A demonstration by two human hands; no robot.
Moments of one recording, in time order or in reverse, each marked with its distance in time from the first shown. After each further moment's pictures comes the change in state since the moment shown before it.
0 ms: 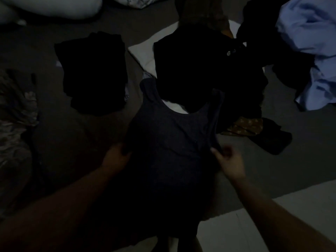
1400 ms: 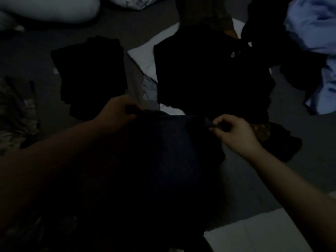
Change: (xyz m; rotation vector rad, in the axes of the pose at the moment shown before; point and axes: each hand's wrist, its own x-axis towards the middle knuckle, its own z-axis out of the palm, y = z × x) left_hand 0.056 0.107 -0.110 0.069 0.096 0.612; right_hand 0.034 -0.107 -0.023 -0.216 -0.122 -0.501
